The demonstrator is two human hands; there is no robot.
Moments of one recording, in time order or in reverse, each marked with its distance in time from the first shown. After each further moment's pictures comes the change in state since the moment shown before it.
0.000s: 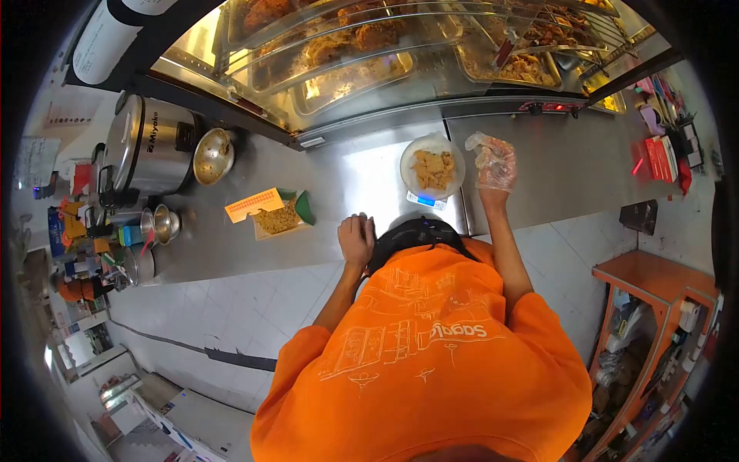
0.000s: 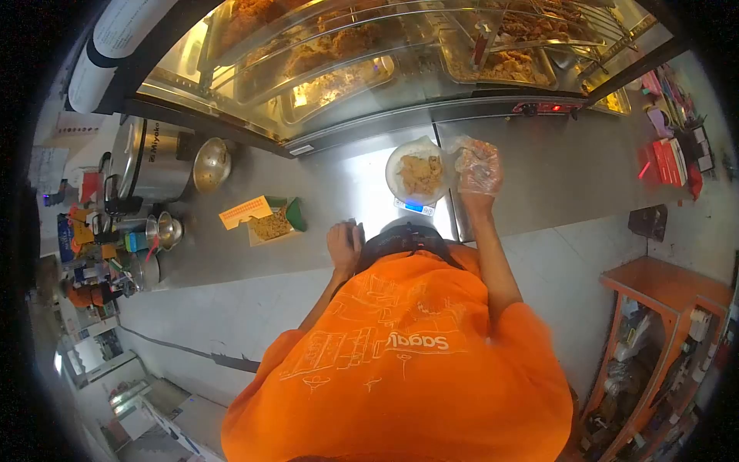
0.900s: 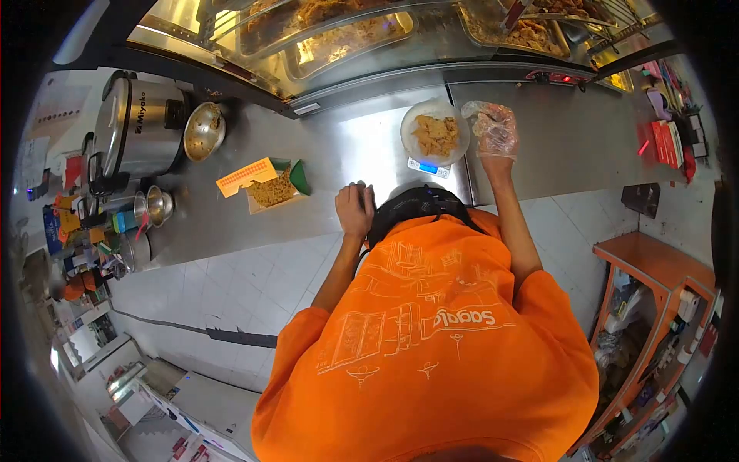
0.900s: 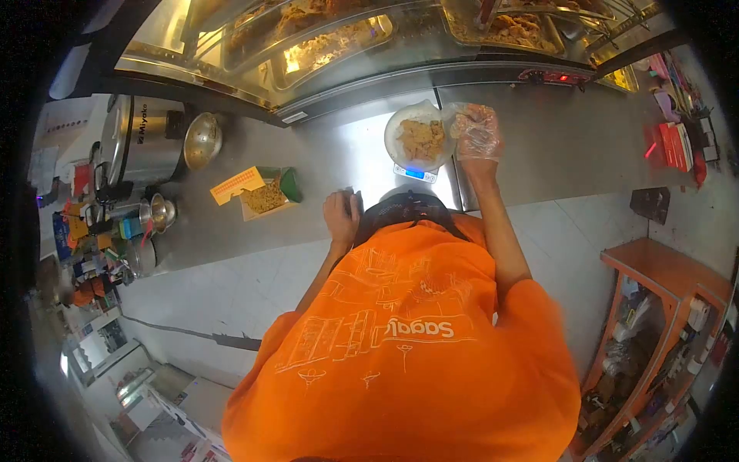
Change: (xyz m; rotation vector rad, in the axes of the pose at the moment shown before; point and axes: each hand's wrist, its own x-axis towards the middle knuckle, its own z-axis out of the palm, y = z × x) left_hand 0.002 0.005 -0.004 -0.005 -0.037 -0.039; right_hand -0.002 0.001 0.002 -0.272 -0.052 -0.044
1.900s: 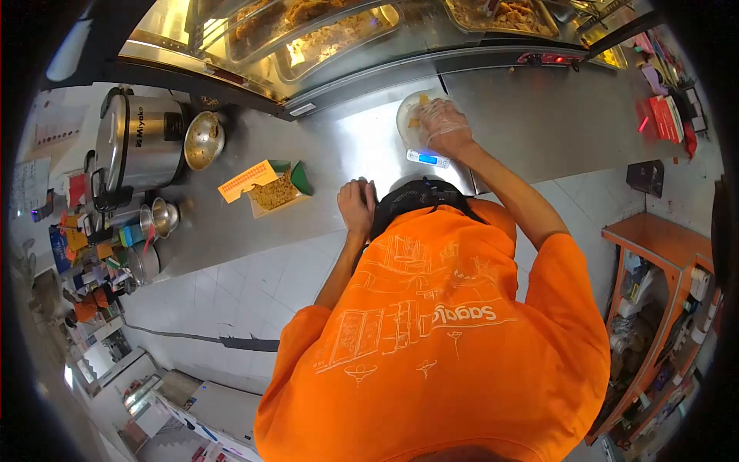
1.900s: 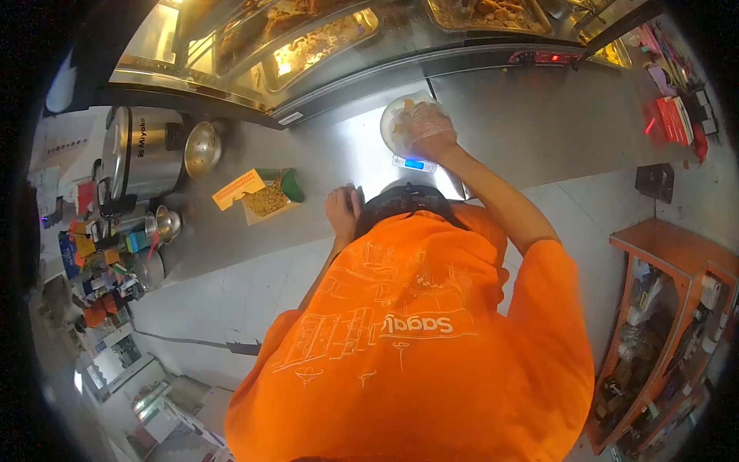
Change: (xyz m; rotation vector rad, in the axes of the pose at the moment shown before) left_hand -0.004 -0.013 0.010 -0.030 0.036 0.064; right_hand 0.000 0.017 0.073 -0.976 -0.839 -0.146
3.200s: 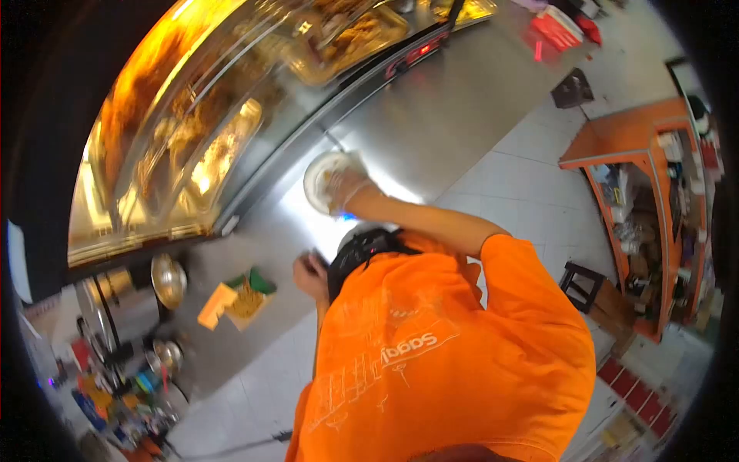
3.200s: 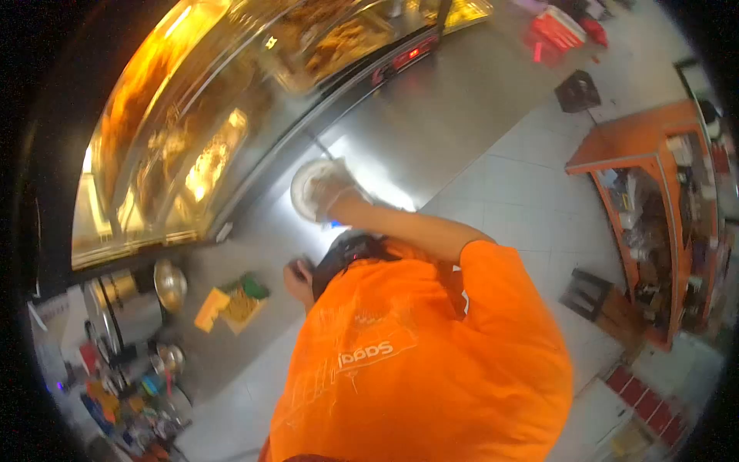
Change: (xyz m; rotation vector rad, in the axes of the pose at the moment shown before) left_hand 0.011 -0.008 0.011 -0.115 -0.003 -0.071; right_hand -0.010 -0.004 0.087 0.123 0.131 -0.036
